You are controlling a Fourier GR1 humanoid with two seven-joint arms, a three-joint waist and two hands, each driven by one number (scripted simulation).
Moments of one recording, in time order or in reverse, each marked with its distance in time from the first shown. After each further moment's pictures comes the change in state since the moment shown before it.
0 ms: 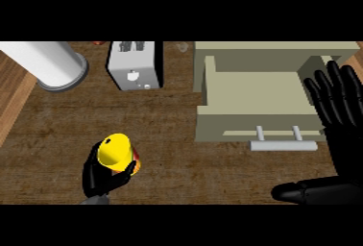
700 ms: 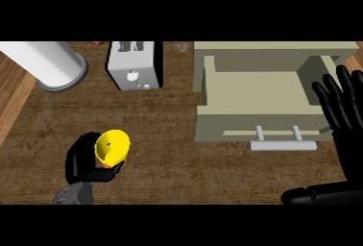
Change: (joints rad) left arm -0.118 0.127 0.040 0.125 -0.038 -0.078 -0.052; right arm 0.031 -0.017 -0.034 -0.009 -0.036 0.034 -0.023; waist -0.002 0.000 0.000
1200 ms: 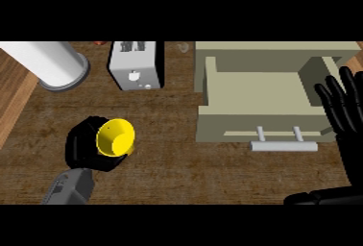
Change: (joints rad) left arm -0.010 0.010 -0.067 -0.246 -0.001 -0.038 0.103; right arm 0.009 -0.001 0.004 -0.035 -0.001 -0.010 0.040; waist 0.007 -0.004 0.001
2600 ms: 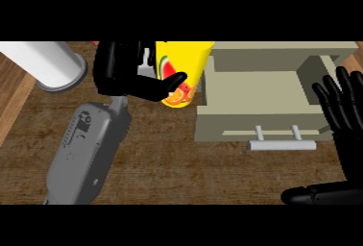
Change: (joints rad) left arm -0.463 -0.122 -0.112 -0.472 -0.102 0.390 0.715; right arm -0.001 0.005 -0.007 0.033 0.010 0.006 -0.022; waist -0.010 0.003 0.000
